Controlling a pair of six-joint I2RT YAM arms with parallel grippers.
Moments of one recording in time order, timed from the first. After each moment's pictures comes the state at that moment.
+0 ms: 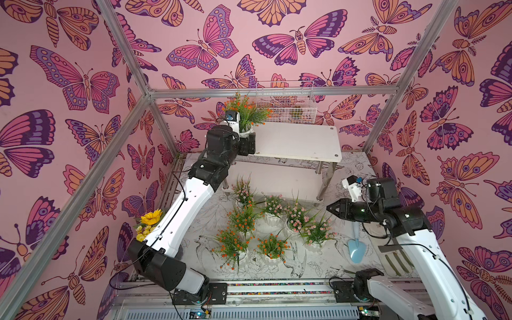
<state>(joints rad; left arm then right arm) -0.41 1.51 1.65 -0.34 -0.15 -0.10 0.18 0.93 1.09 -1.01 -0.50 0.39</state>
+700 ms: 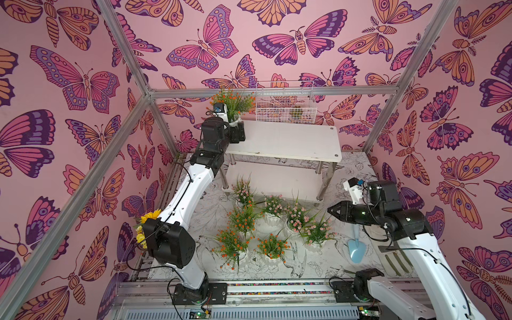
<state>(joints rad) -0.27 1.67 1.71 -0.18 -0.09 -0.14 0.18 0.90 1.06 -1.02 -0.49 0.40</state>
